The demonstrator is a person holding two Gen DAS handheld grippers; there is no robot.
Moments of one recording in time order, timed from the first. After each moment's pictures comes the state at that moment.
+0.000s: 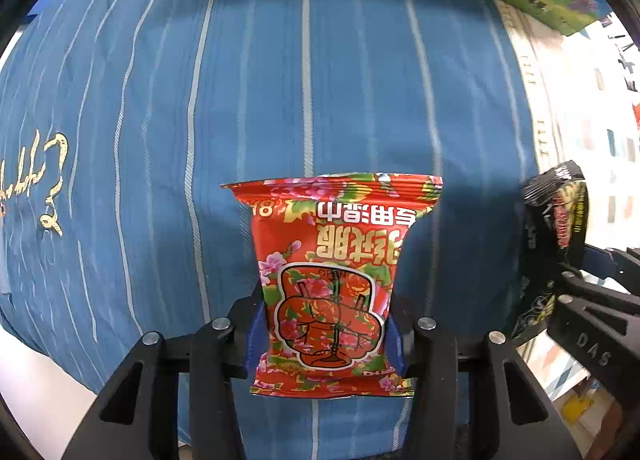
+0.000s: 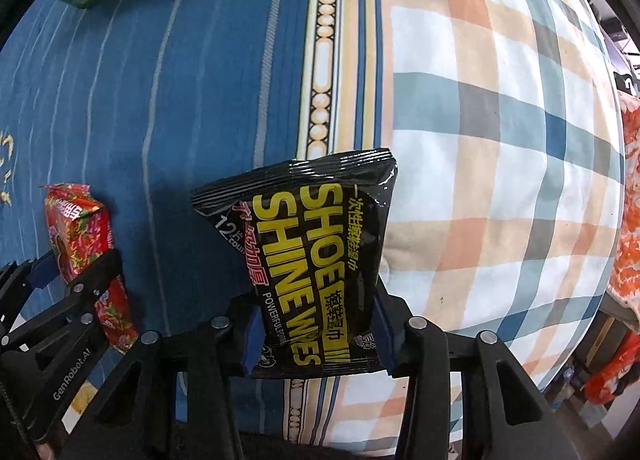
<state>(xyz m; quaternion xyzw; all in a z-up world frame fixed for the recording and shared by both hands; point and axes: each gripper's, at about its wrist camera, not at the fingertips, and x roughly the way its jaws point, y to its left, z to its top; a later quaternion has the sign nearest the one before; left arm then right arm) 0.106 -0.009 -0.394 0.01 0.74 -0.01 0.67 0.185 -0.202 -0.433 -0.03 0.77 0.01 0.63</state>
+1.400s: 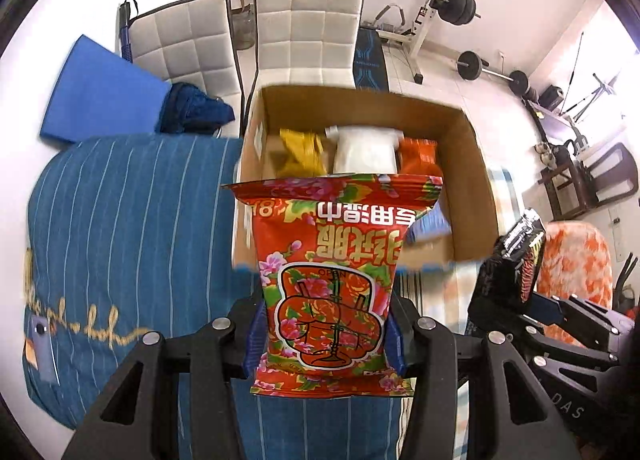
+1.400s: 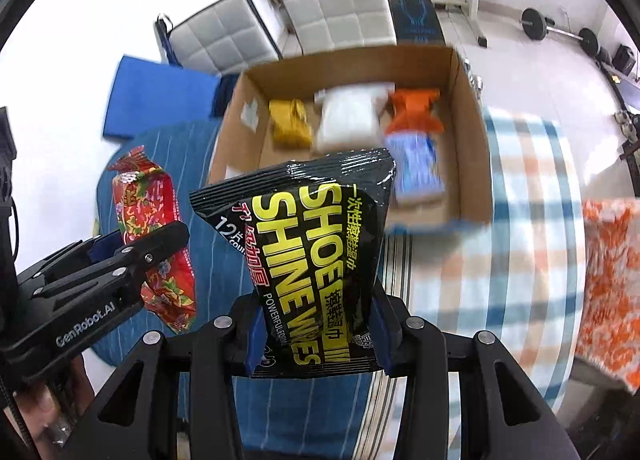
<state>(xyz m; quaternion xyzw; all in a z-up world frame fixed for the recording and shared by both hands) 0.237 0.022 -0.162 -0.04 0.58 -0.05 0.81 0.279 -0.174 -0.184 0.08 0.61 0.11 0.78</state>
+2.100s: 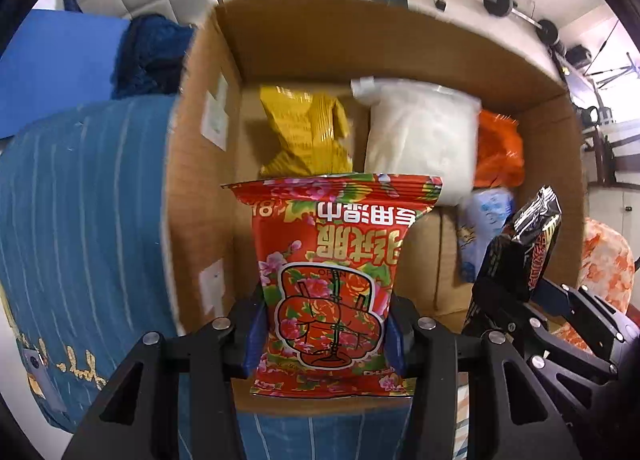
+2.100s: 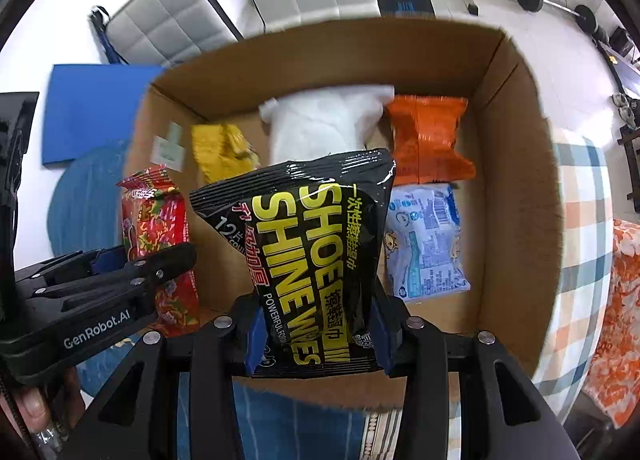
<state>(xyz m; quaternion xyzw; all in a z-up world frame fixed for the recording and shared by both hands) 0.389 0.029 -0.289 -0.04 0.71 -0.05 0.70 0.426 -0.157 -0.304 0.08 0.67 0.06 0.73</state>
